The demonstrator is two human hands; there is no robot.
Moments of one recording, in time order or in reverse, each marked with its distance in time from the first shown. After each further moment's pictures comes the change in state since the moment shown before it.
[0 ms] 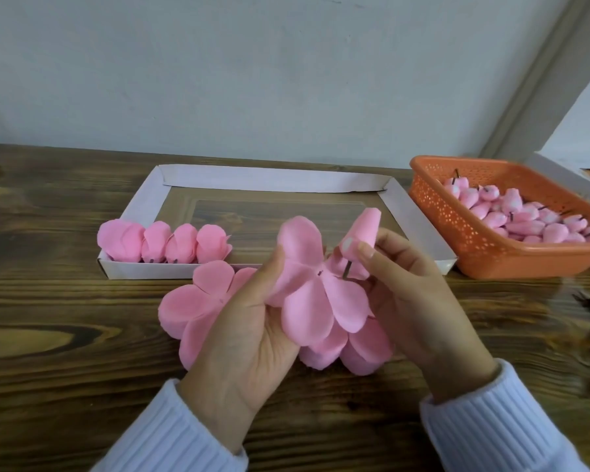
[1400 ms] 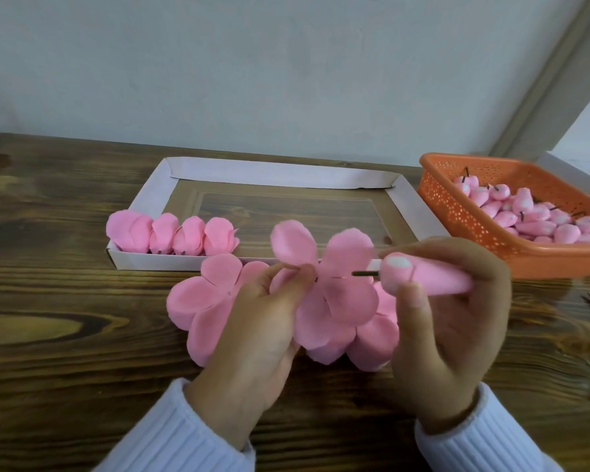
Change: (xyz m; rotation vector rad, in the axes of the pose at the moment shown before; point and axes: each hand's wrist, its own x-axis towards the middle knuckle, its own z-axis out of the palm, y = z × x) left_hand -0.002 -0.007 0.002 0.682 0.325 0.226; right_hand -0.023 0.017 0.014 -0.705 0.269 -1.056
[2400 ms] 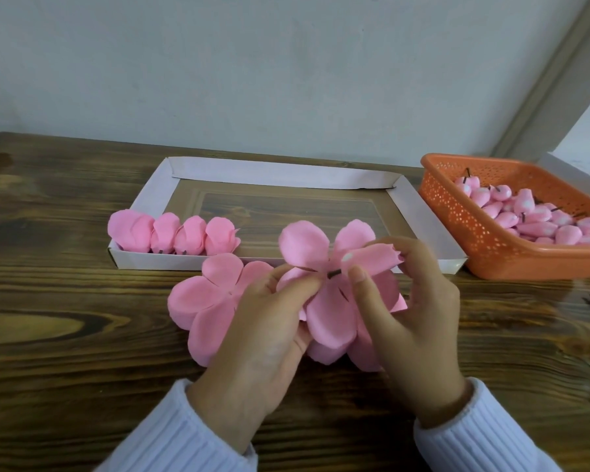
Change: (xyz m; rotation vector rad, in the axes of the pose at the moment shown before) left_hand -0.004 0.002 0.004 -0.148 -0.028 -0.061; right_hand 0.000 0.002 0.005 -0.259 -0.187 0.296
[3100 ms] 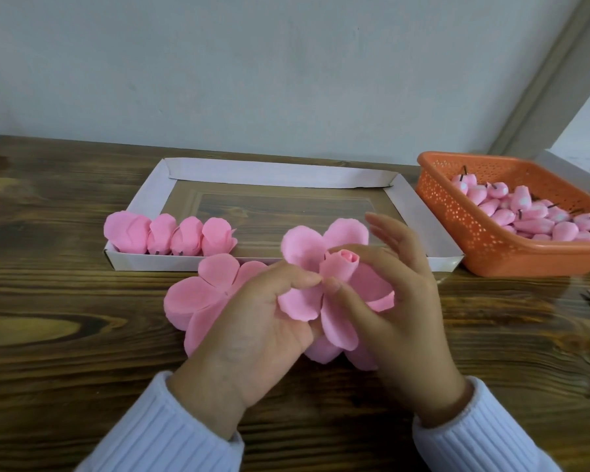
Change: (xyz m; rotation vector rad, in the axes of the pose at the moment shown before) left_hand 0.003 0.012 -0.009 -0.309 -0.383 -0.191; right_hand 0.000 0.004 -0.001 0.013 -0.175 0.045
